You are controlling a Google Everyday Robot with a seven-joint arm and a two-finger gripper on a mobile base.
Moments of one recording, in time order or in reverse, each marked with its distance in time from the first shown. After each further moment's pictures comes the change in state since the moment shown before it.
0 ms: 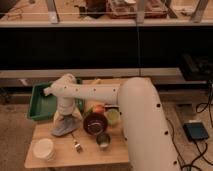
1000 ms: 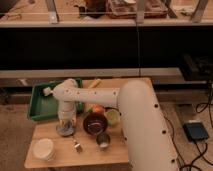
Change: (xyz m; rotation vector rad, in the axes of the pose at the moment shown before) arm -0.012 -0.004 0.023 0.041 -0.045 -0.014
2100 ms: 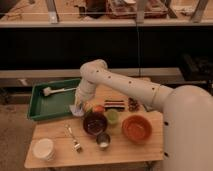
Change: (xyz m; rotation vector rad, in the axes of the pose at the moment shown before) arm -0.009 0.091 -0.147 0.220 0.191 0.304
